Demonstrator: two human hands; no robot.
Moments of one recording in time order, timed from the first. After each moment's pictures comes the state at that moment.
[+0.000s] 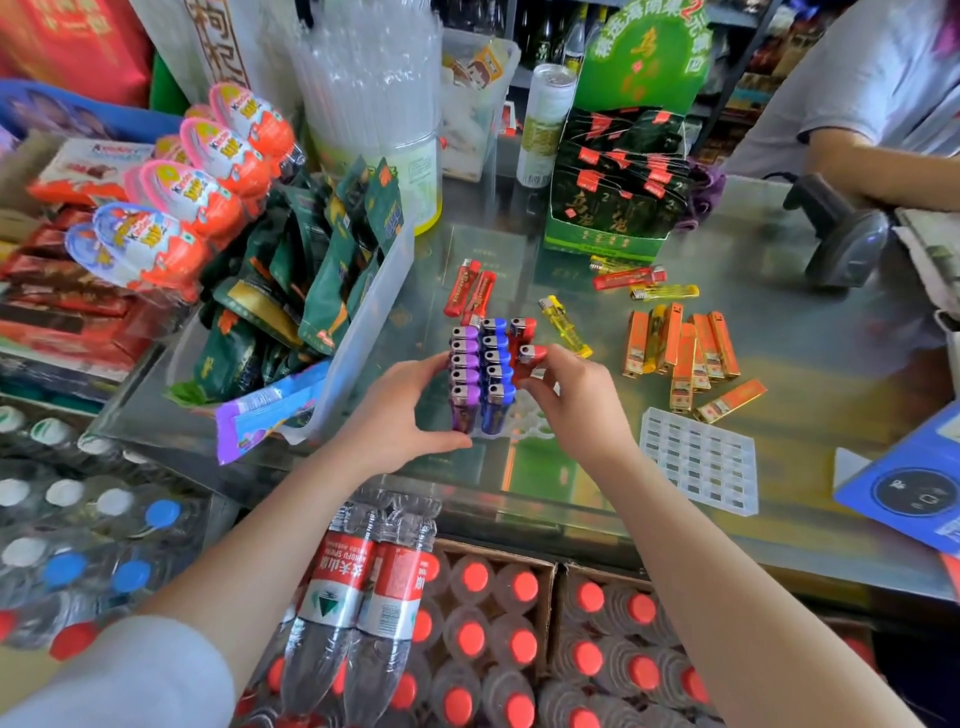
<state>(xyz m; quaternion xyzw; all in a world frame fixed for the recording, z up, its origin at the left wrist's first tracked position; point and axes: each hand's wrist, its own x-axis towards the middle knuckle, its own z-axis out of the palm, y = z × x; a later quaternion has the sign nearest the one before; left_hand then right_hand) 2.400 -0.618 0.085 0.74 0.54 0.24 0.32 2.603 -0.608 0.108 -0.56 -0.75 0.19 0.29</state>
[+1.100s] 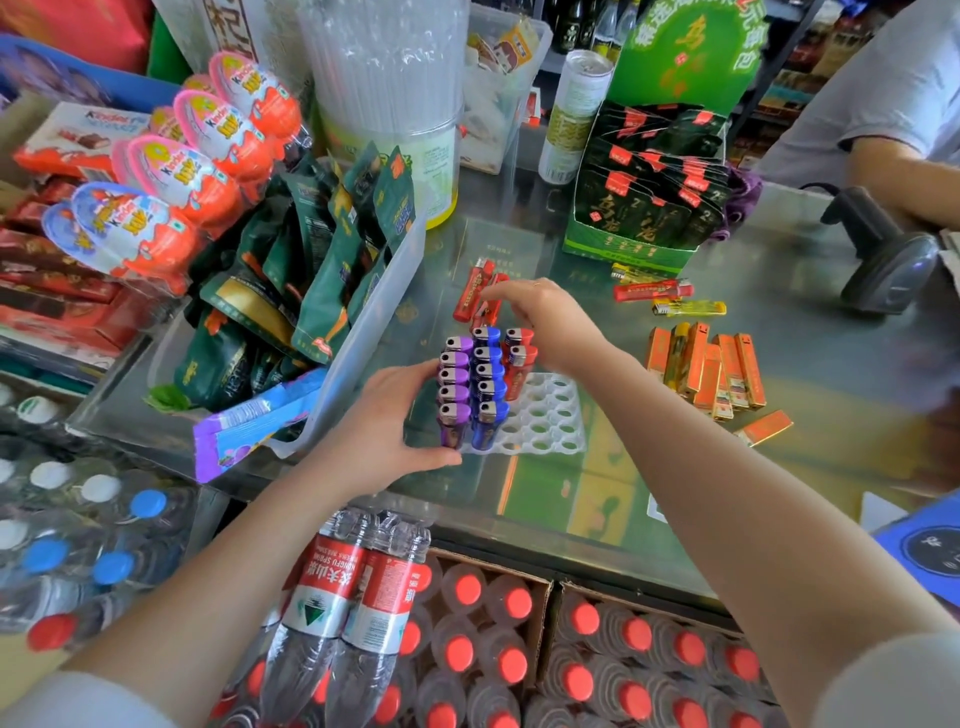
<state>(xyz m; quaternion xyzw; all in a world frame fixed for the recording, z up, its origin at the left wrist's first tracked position) 2.392 -0.621 0.087 0.72 0.57 0.24 0.32 2.580 -0.497 0.106 -0.48 -0.85 0.20 0.12</state>
